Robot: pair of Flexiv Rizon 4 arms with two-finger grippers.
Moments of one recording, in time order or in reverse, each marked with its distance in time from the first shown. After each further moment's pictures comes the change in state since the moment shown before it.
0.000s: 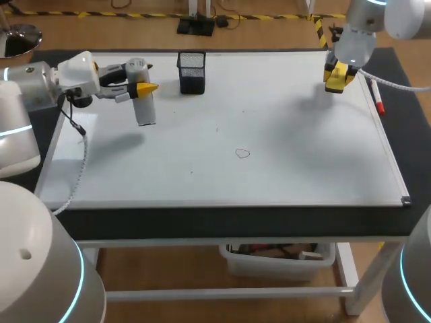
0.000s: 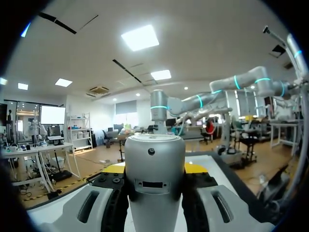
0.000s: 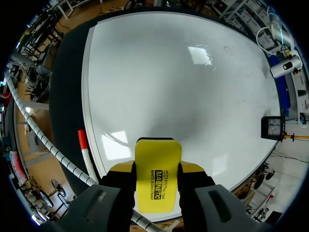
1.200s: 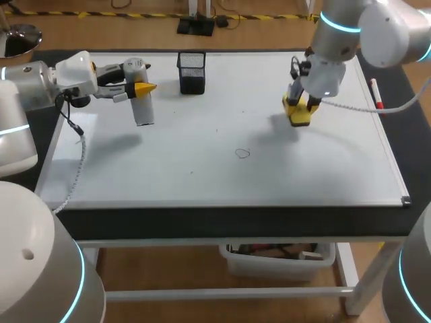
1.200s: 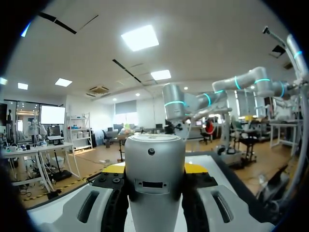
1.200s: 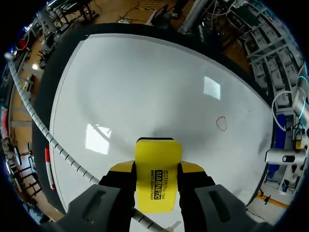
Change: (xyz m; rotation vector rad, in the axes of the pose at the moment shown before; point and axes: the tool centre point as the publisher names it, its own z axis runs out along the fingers) left arm 0.000 -0.001 -0.002 -0.001 0.001 -0.002; right arm -0.093 0.163 0.016 -0.087 -0.036 -0.426
